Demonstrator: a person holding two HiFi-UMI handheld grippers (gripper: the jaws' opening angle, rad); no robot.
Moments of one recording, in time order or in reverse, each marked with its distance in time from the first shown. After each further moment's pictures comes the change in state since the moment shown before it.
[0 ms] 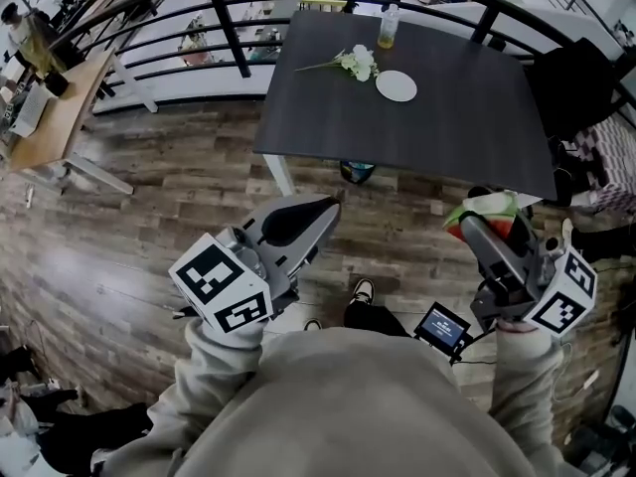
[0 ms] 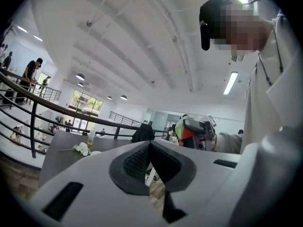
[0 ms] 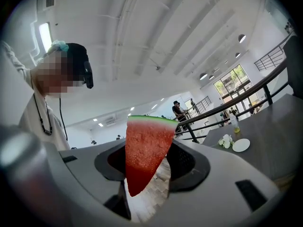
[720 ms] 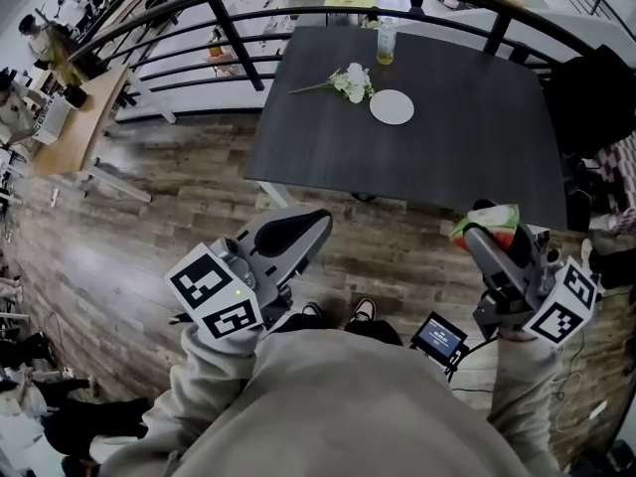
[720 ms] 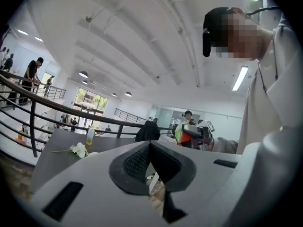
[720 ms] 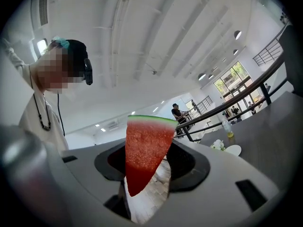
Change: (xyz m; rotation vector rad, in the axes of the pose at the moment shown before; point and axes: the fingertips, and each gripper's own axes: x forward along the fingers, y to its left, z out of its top) left arm 0.113 0.008 0.017 -0.015 0.053 0.066; right arm -0.045 -0.125 0.053 0.053 -0.029 0.036
